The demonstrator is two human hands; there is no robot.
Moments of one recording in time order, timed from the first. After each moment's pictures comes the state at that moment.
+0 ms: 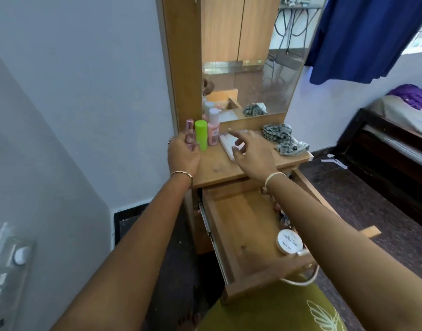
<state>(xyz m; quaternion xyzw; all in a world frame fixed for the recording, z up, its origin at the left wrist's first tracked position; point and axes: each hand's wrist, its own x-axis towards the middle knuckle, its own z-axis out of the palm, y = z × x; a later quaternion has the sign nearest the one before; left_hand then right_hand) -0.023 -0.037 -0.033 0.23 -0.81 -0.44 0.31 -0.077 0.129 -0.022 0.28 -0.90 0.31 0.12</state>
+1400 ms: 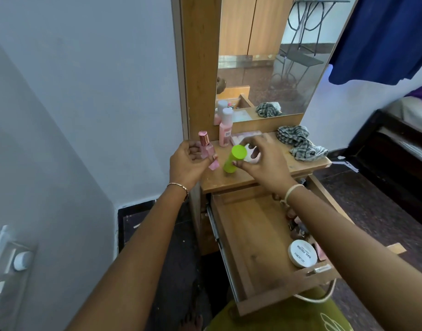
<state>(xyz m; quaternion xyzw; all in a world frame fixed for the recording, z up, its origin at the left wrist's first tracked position) -0.021 -0.062 -0.057 0.17 -0.75 -0.59 0.26 -0.083 0.124 -0.029 0.31 -0.87 0.38 0.10</state>
